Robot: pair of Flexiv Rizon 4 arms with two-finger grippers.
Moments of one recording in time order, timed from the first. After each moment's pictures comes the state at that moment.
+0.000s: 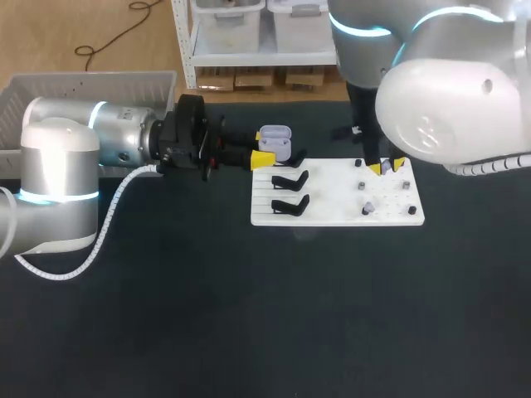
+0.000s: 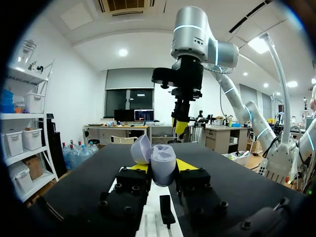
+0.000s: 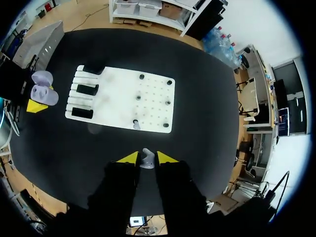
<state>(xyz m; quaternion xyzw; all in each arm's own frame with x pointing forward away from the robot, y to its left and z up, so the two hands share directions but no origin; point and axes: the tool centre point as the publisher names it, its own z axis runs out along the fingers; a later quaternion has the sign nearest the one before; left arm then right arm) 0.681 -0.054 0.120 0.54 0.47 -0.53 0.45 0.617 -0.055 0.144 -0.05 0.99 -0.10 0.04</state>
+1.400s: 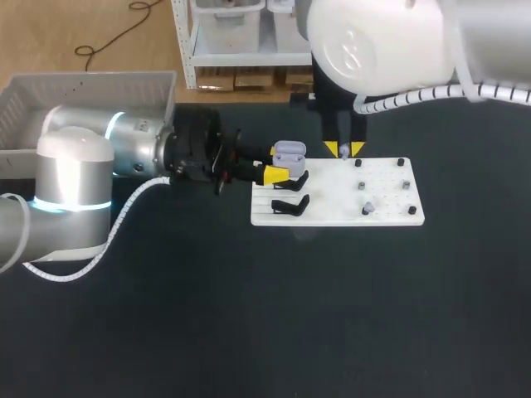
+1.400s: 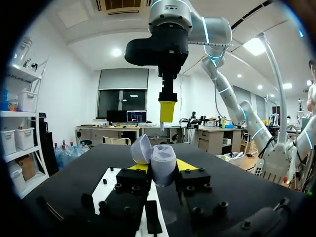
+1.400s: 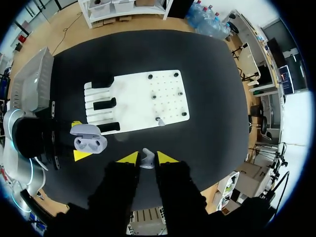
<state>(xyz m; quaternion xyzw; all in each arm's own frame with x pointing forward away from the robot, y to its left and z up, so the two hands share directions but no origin) 0.656 -0.075 0.110 0.55 0.45 -0.55 0.44 0.632 0.007 0.166 0.10 0.99 -0.06 0.00</state>
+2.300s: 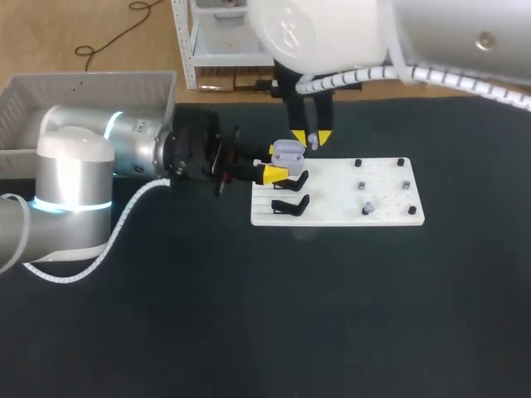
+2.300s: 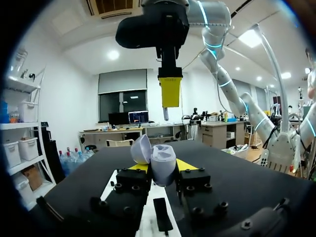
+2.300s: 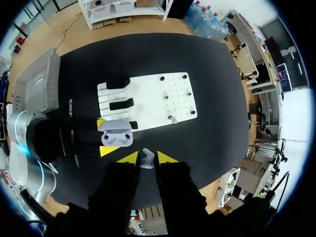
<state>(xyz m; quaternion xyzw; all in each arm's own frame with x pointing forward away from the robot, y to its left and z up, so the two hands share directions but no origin) 0.664 -0.073 0.104 0.57 0.43 -0.51 0.47 0.640 0.053 0.181 0.11 0.99 -0.07 0.00</state>
